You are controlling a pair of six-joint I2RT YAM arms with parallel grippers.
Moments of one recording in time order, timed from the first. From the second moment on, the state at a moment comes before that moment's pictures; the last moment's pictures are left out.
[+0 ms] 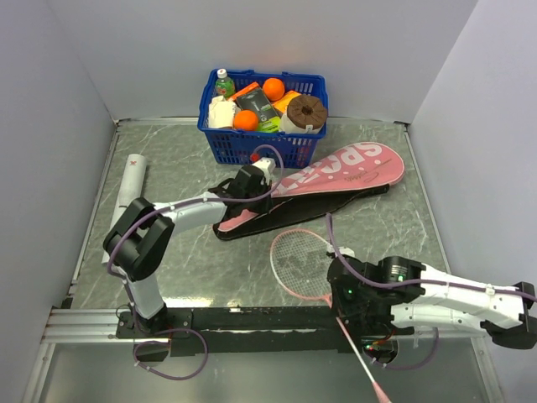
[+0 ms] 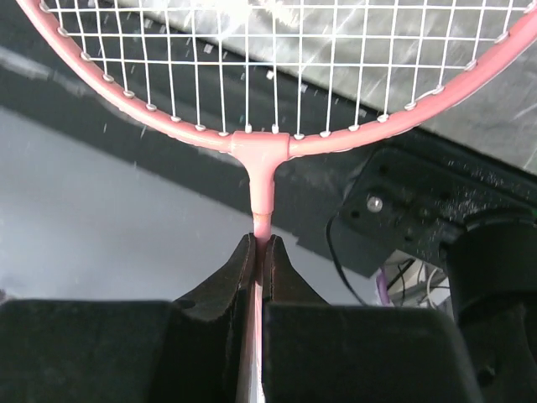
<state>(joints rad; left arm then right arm) -0.71 1.78 1.12 -0.02 0.03 -0.43 1.26 0.70 0.70 -1.20 0.02 1.00</state>
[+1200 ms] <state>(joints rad) -0.84 1.50 0.91 -0.01 0.00 -0.47 0.91 1.00 0.78 -0.95 0.32 0.95</state>
